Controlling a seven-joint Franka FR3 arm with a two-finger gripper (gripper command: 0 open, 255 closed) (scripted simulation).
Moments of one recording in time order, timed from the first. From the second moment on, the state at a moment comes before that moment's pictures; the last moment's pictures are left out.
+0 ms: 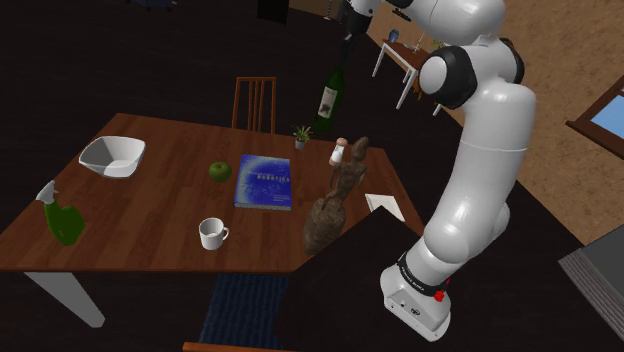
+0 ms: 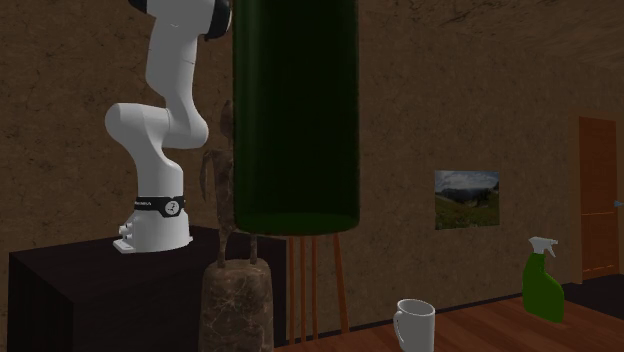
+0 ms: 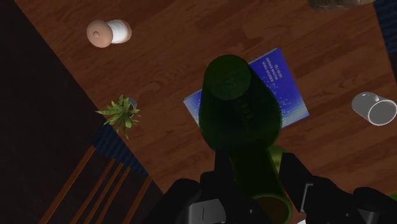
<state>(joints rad) -0.16 0.40 -0.29 -1.13 0.15 1.61 -0.75</state>
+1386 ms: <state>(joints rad) 0.16 0.01 -0.12 -1.64 0.00 1.76 -0.30</state>
